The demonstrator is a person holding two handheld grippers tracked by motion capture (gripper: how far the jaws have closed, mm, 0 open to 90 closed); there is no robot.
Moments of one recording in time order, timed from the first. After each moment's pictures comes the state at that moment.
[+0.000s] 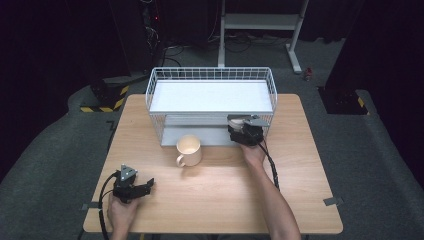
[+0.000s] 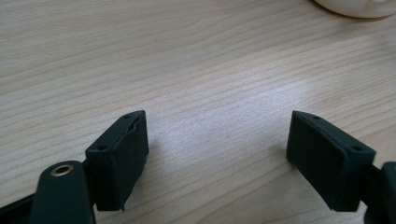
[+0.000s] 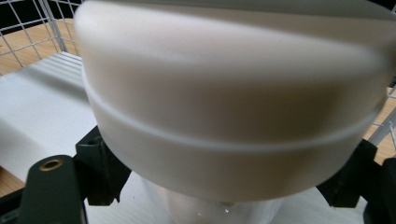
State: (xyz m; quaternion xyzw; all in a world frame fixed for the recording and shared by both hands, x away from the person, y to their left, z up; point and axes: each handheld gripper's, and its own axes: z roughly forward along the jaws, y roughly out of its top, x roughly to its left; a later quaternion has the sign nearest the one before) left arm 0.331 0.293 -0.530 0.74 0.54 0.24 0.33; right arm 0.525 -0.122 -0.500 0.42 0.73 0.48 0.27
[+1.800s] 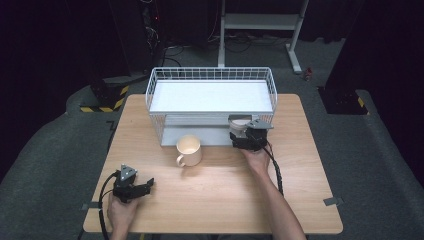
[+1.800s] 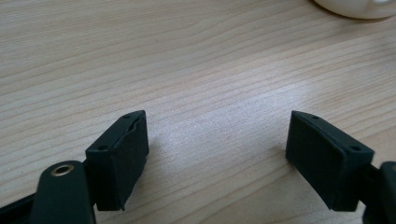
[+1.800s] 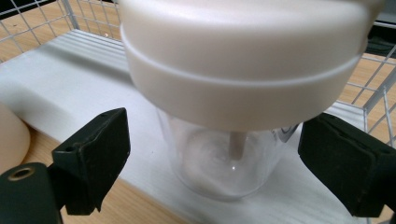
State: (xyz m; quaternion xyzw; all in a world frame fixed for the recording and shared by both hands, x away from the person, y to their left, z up) left arm 0.332 0.293 -0.530 0.74 0.54 0.24 0.33; right arm 0.503 -0.131 -0.491 0.43 0.75 0.45 0.24
